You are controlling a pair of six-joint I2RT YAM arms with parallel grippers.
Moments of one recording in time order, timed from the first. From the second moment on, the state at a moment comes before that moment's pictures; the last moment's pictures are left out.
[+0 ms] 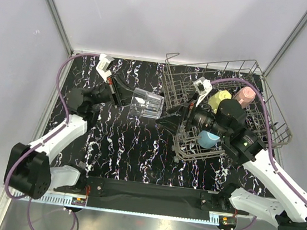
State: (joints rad) left arm -0.31 1.18 0.77 1.12 1.01 -1.27; right arm 0.78 0.99 1.12 -0.23 -0.37 0.50
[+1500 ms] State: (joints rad) left arm -0.27 1.30 0.76 1.29 1.05 -1.48; right arm 0.78 1.12 1.08 0.10 -0.47 0.60
